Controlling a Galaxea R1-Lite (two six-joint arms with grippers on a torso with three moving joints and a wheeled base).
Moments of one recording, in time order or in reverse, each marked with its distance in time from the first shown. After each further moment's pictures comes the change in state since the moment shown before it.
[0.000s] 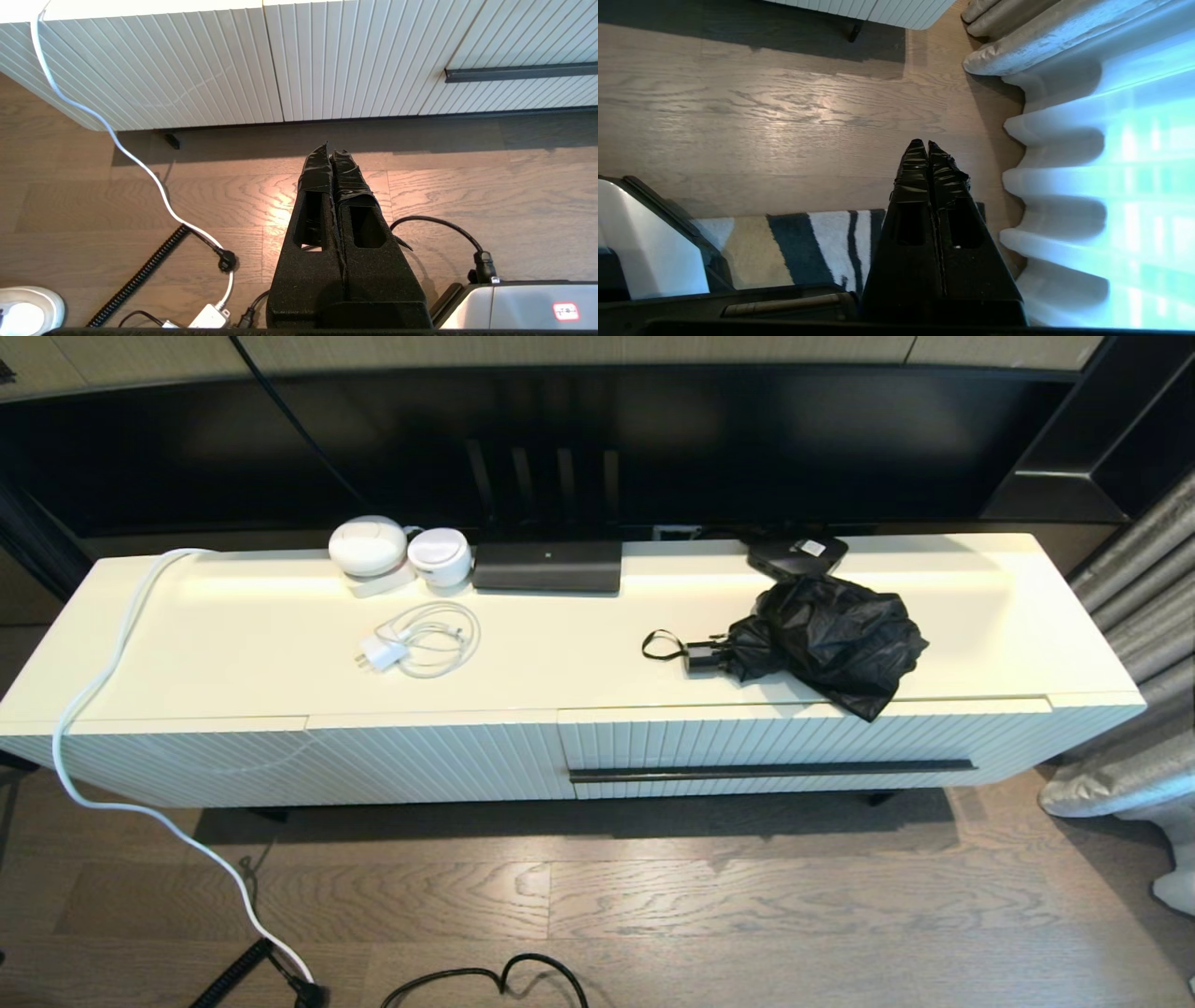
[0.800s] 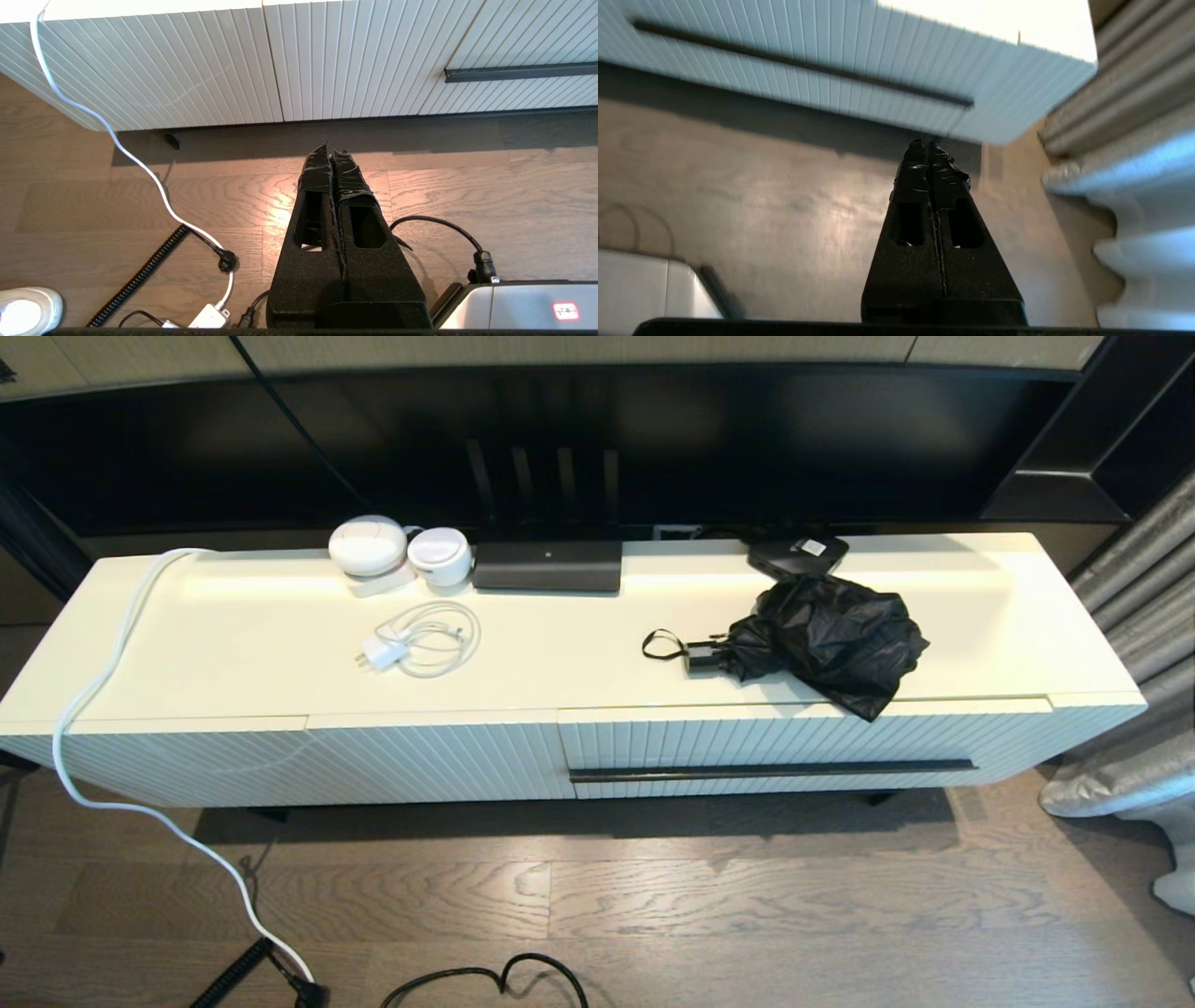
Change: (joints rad) left arm 0.000 0.000 0.000 0.000 0.000 0.000; right arm 0.001 -0.062 0.477 -0.708 0.283 0.014
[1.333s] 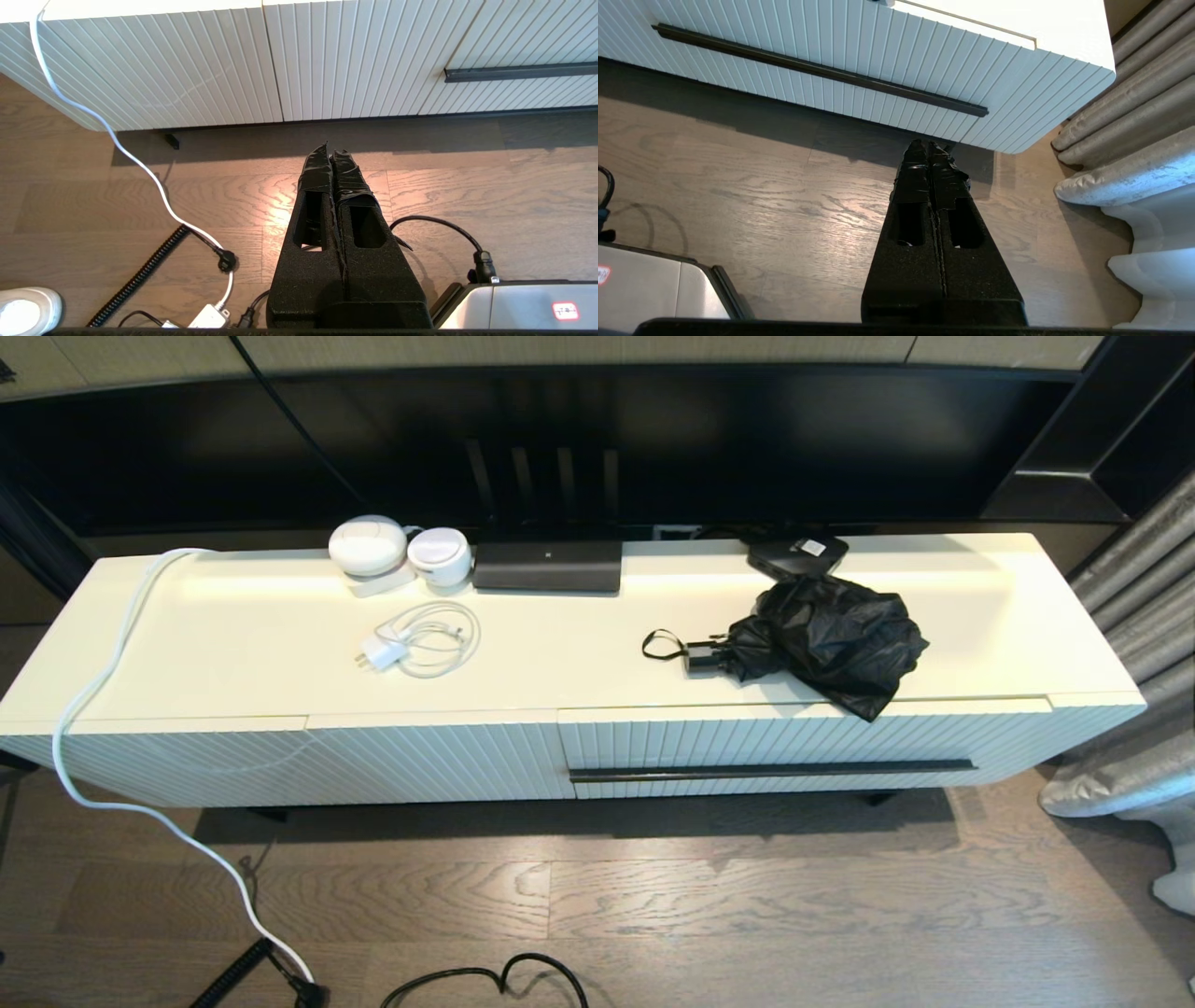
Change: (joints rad) left arm 0.000 0.000 0.000 0.000 0.000 0.000; right arm 0.001 0.000 0.036 -0.047 0.044 0.003
